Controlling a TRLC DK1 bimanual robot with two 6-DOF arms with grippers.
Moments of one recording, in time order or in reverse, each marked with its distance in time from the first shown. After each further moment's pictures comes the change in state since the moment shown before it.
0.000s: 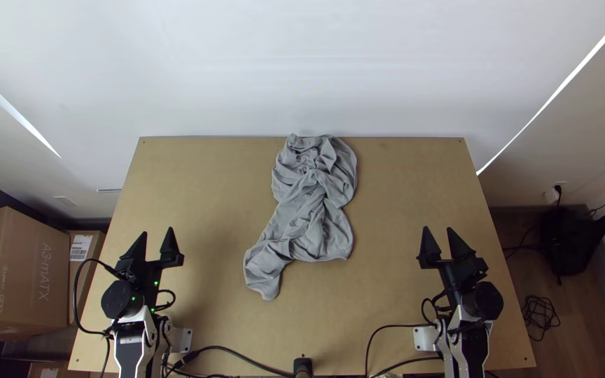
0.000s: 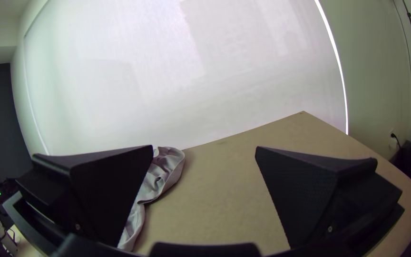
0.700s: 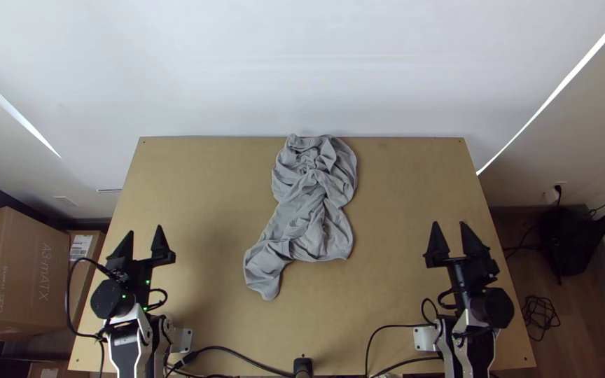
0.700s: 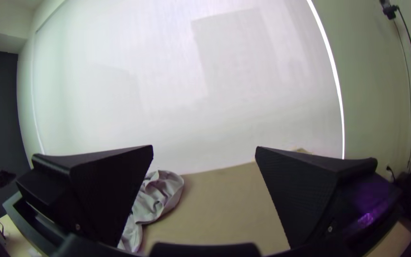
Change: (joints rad) left arm 0.116 0.061 0.098 -0.034 0.043 0.094; right arm 0.000 0.008 0.098 0.066 0.026 -0.084
